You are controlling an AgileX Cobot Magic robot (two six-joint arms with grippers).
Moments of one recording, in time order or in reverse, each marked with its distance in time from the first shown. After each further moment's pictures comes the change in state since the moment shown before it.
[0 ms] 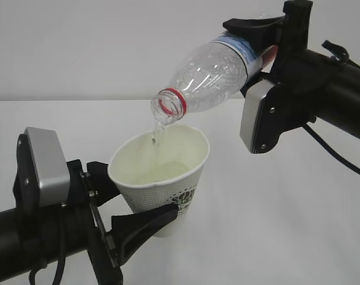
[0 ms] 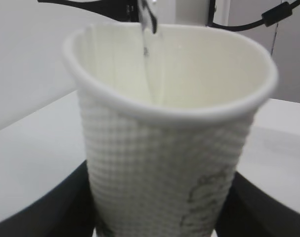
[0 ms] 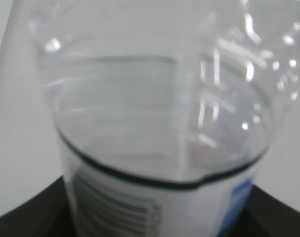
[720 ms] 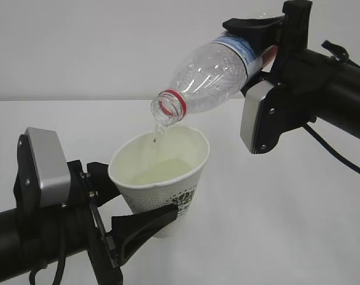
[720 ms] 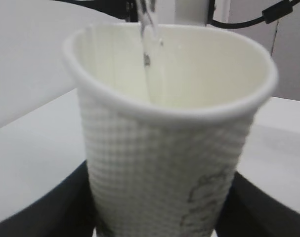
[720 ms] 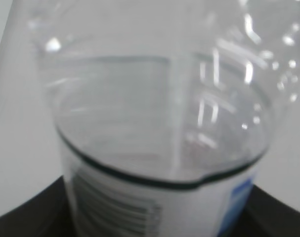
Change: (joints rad) left arm 0.000 0.000 0.000 0.000 0.006 -0.001; right arm 0.000 0.000 0.000 0.002 0.000 -0.014
